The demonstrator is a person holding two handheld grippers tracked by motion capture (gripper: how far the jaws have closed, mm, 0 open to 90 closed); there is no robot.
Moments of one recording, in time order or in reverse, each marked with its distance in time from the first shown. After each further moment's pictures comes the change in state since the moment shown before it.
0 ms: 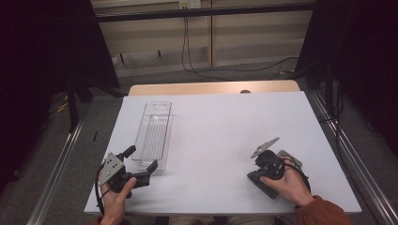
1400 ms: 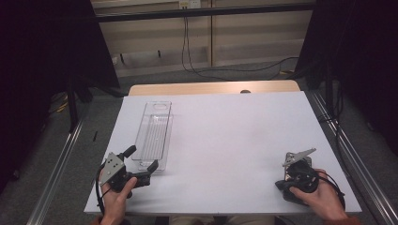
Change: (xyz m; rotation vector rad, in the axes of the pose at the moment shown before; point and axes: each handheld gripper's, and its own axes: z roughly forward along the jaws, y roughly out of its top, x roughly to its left) left arm -0.001 0.000 0.002 -0.002 0.001 -0.016; right arm -0.016 -0.069 -0.043 0.009 -0.088 0.134
